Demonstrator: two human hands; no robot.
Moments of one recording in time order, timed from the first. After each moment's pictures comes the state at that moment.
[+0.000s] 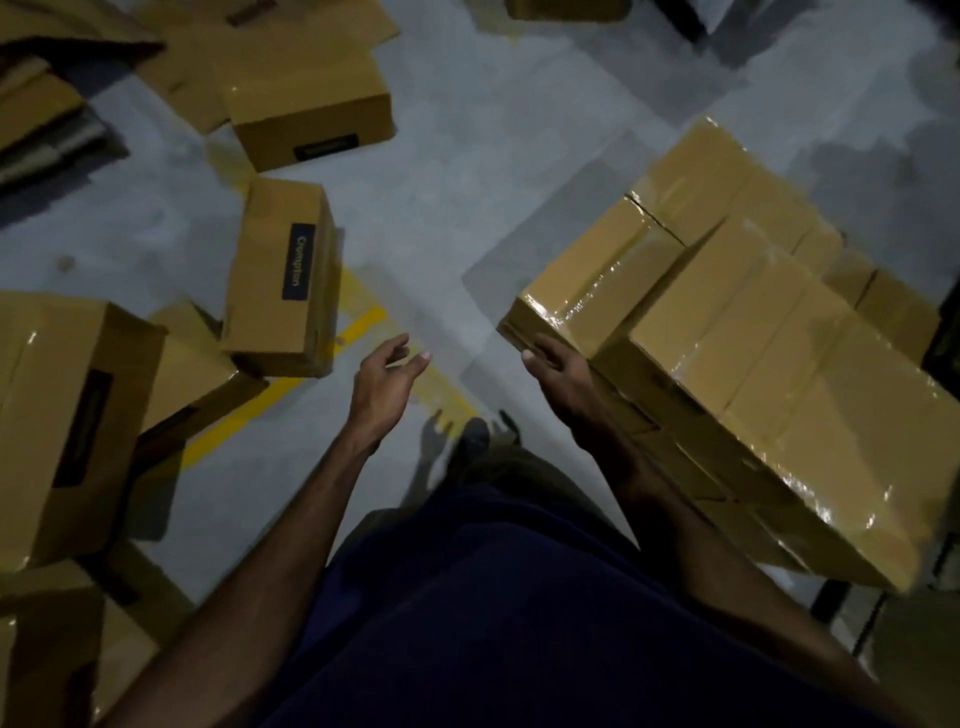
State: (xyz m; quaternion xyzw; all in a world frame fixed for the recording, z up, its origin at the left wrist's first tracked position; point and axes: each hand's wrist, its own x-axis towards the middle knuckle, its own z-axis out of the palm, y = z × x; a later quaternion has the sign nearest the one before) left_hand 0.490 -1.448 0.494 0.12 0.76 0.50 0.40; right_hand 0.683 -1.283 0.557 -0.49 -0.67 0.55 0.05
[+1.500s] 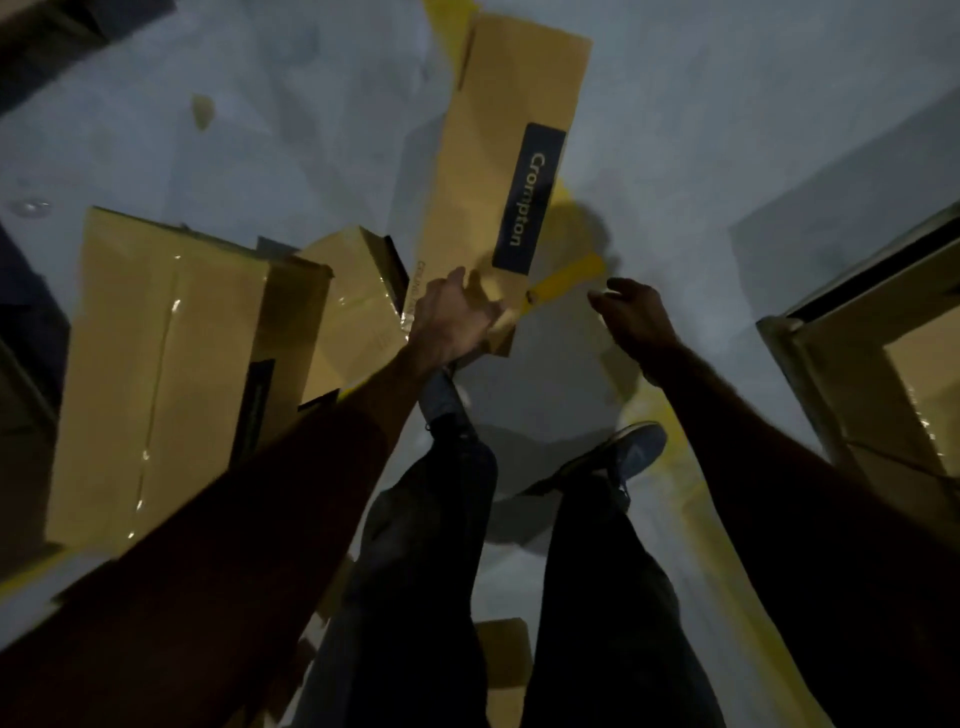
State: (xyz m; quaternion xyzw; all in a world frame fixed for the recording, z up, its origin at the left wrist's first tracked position) left_hand 0.036 -1.466 0.188 0.06 0.86 0.19 0.47; right_hand 0.182 -1.265 0.193 -0.49 -0.69 0.50 -0.20
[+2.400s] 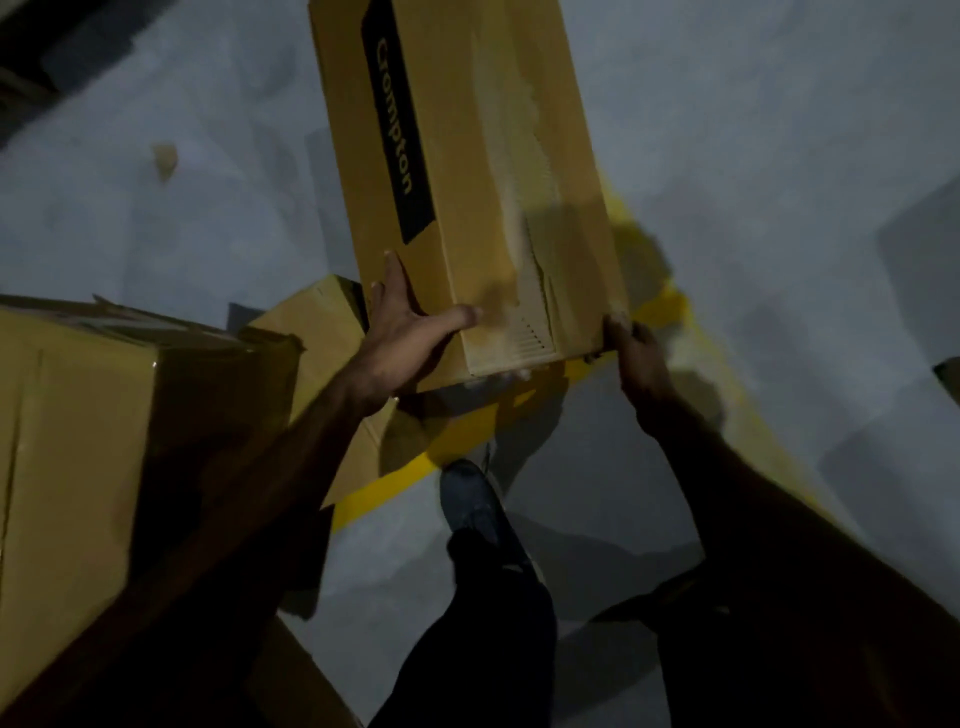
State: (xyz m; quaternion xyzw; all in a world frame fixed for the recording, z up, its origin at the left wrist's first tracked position) left_hand -0.074 -1.509 -0.009 0.01 0.83 0.33 0.44; right_hand 0.126 -1.309 -0.066 -0.55 -0.57 0.61 -0.07
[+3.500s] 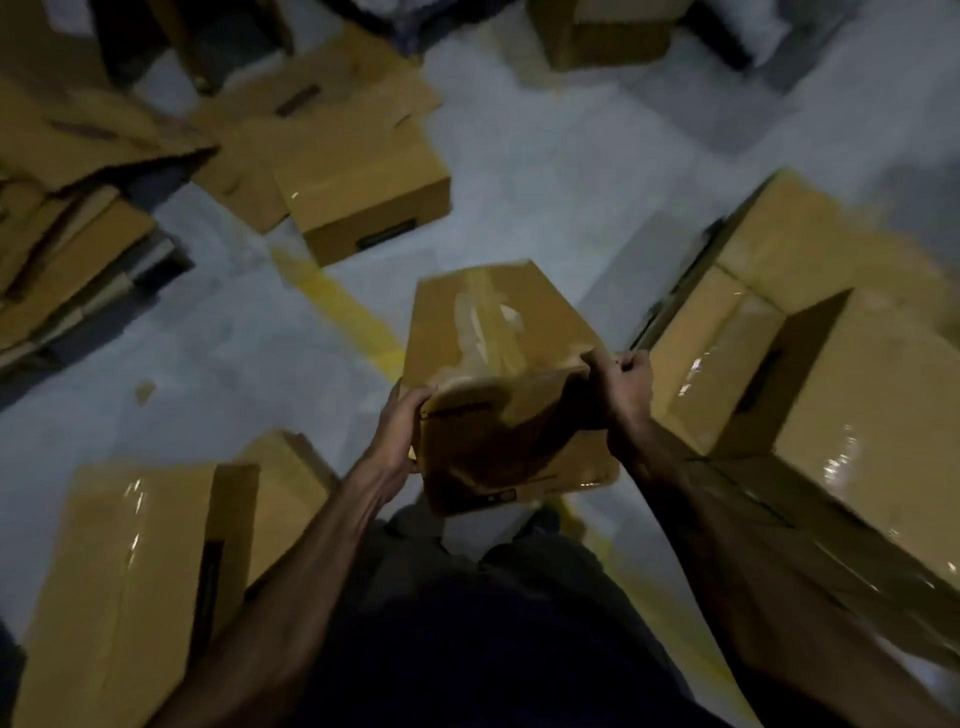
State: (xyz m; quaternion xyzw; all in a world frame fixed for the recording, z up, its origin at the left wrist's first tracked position) left_hand 0.153 -1.400 0.511 -0.05 0.67 0.50 0.55; right_hand 0.334 -1.221 0.553 -0.66 -0.52 0.49 0.23
